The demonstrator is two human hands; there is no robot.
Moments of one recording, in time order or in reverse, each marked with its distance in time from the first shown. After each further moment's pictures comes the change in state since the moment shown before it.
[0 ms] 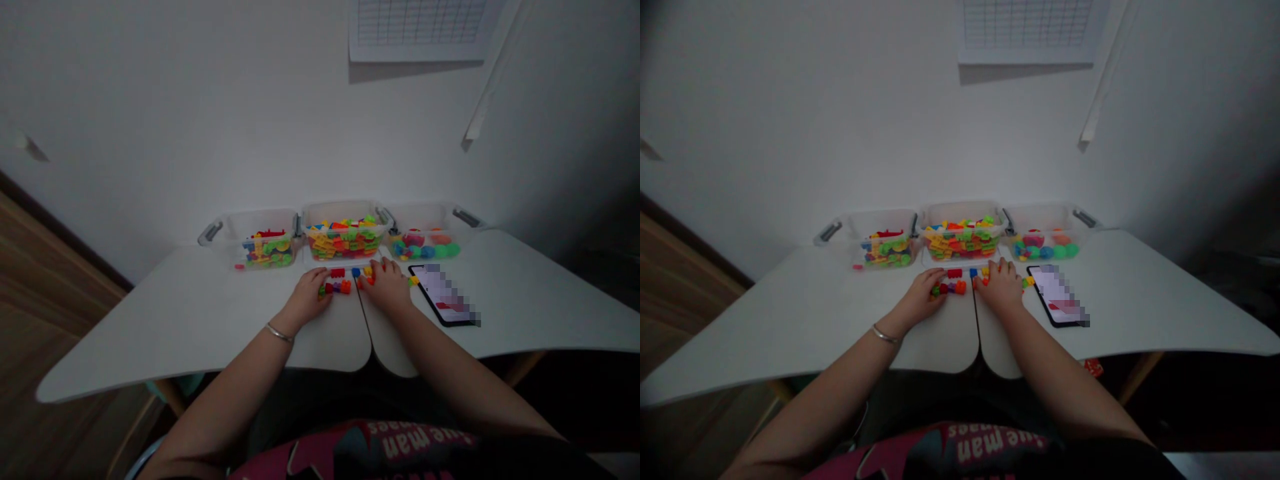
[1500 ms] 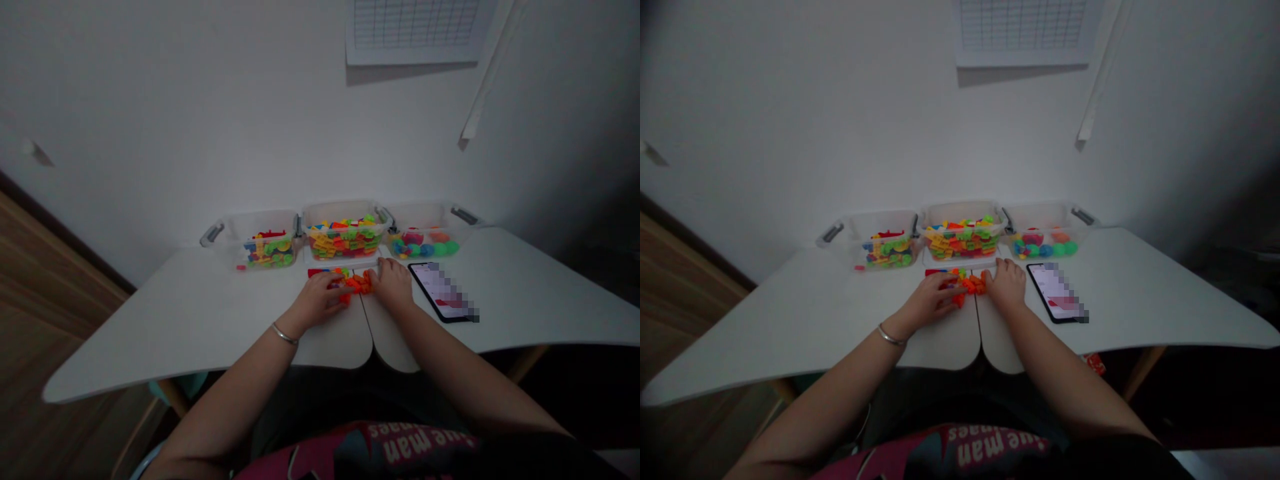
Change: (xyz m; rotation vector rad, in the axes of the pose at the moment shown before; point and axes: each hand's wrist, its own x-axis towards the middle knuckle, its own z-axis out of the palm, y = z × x) left_hand -0.002 0.020 -0.006 0.149 -0.113 0.287; right_hand -0.001 0.015 0.016 0.096 0.224 0.003
